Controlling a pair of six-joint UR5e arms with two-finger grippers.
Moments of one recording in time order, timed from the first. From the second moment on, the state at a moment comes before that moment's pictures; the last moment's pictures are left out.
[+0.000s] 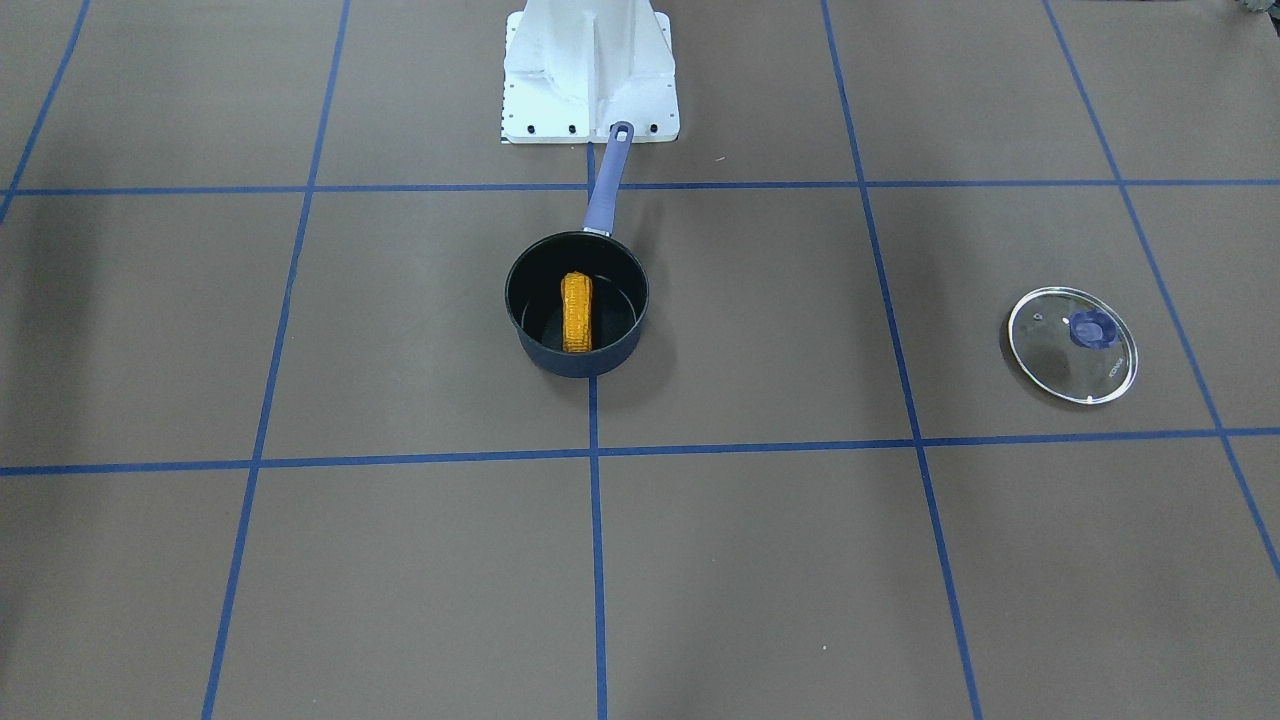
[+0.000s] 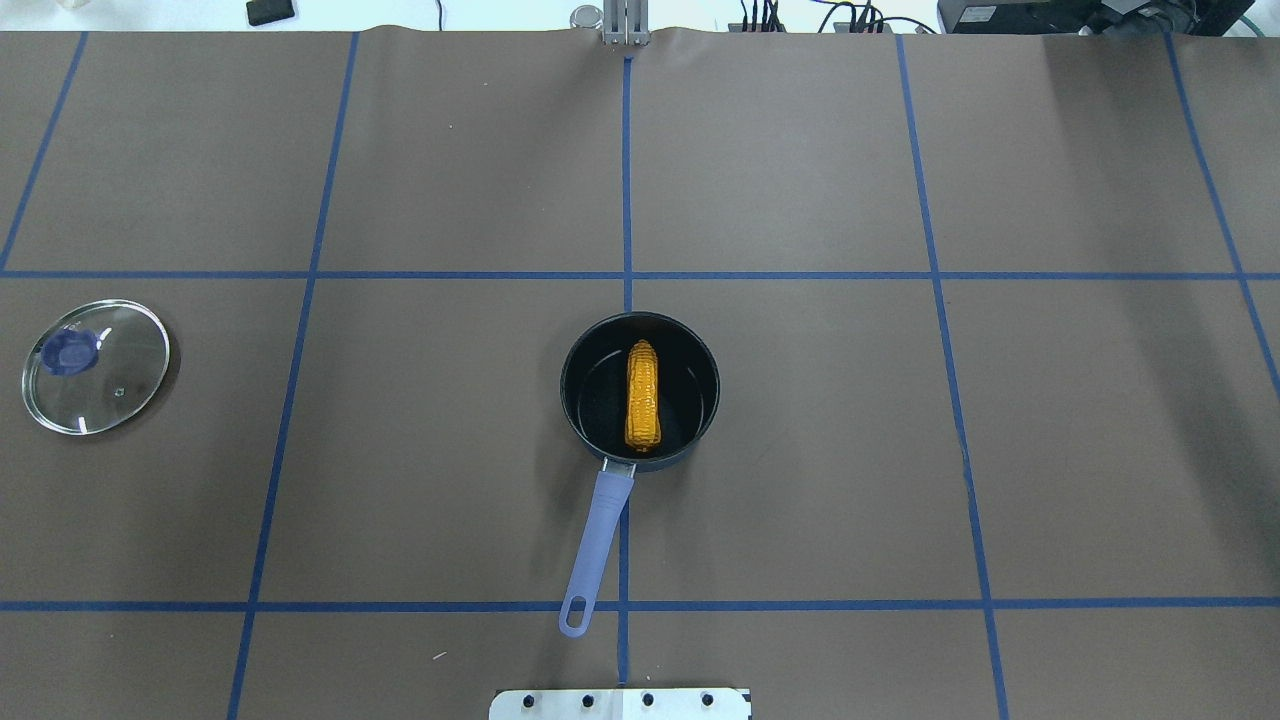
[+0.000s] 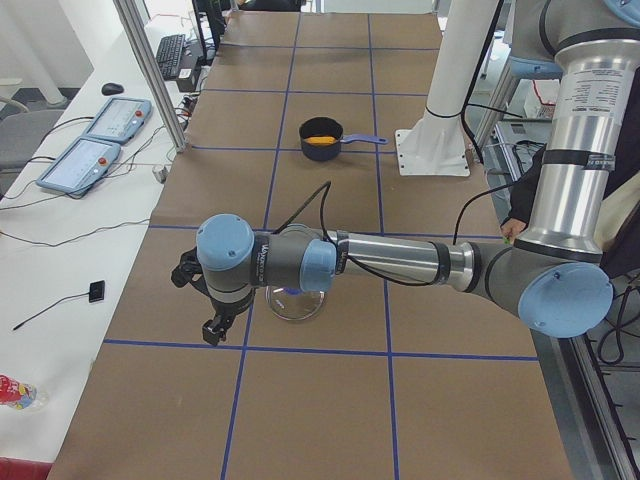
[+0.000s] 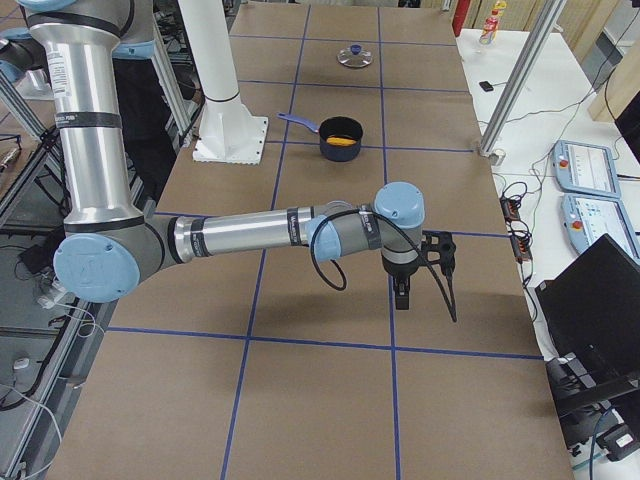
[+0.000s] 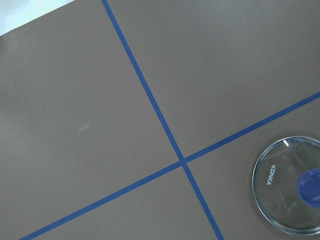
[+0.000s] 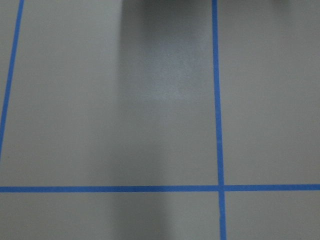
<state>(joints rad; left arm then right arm) -1.69 -1.69 -1.56 -1.59 -2.41 0.45 1.56 -1.49 1.61 -1.42 2.35 0.26</state>
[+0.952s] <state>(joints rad) -1.69 -1.64 -1.56 -1.62 -2.40 0.46 1.57 -1.49 1.57 -1.41 2.35 0.25</state>
